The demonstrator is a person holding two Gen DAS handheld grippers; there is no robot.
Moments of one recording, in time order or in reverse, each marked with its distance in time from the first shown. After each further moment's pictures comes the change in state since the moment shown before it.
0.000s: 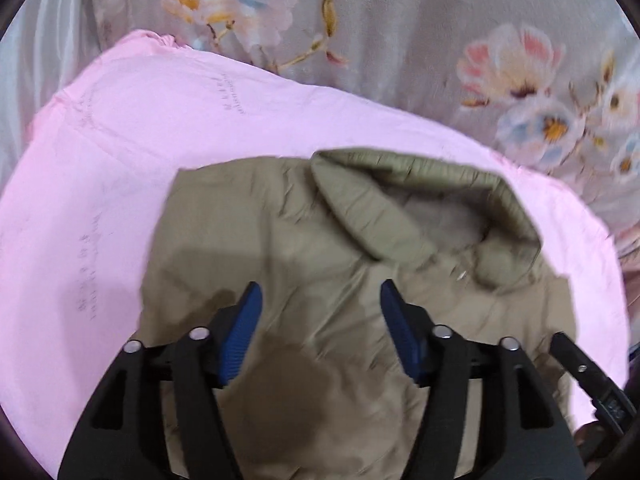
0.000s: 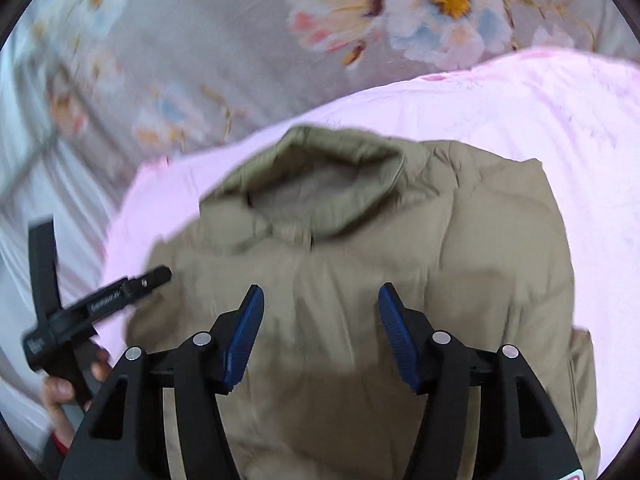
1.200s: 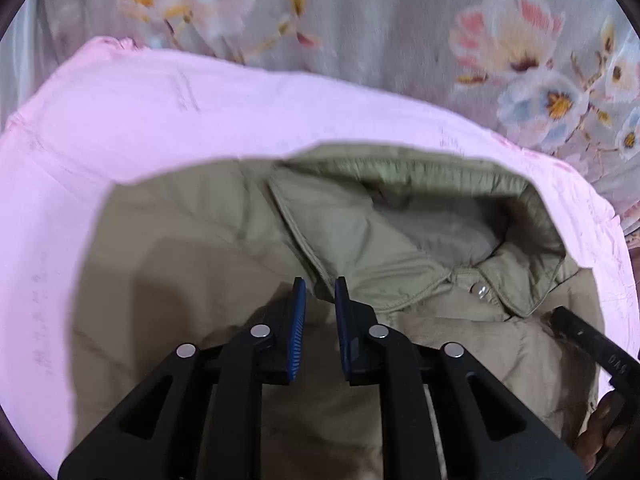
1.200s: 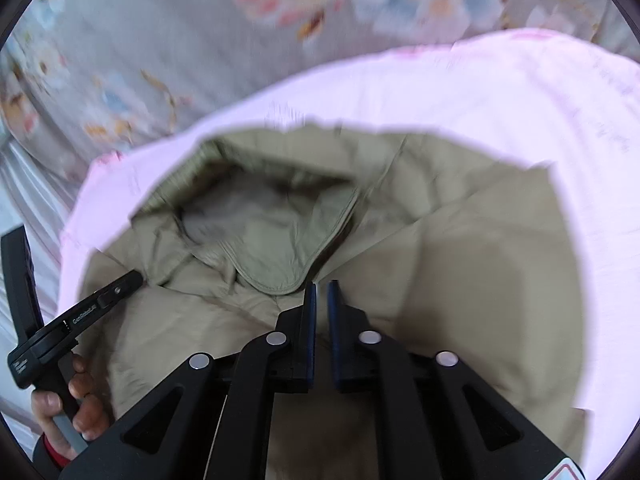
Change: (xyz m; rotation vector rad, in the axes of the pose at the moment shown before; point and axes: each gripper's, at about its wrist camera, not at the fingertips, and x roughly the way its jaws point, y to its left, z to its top) left arm 0.039 -0.016 0.015 0.098 -0.027 0.007; right arm 0.039 -0.032 0.022 -0.054 0.020 -0.148
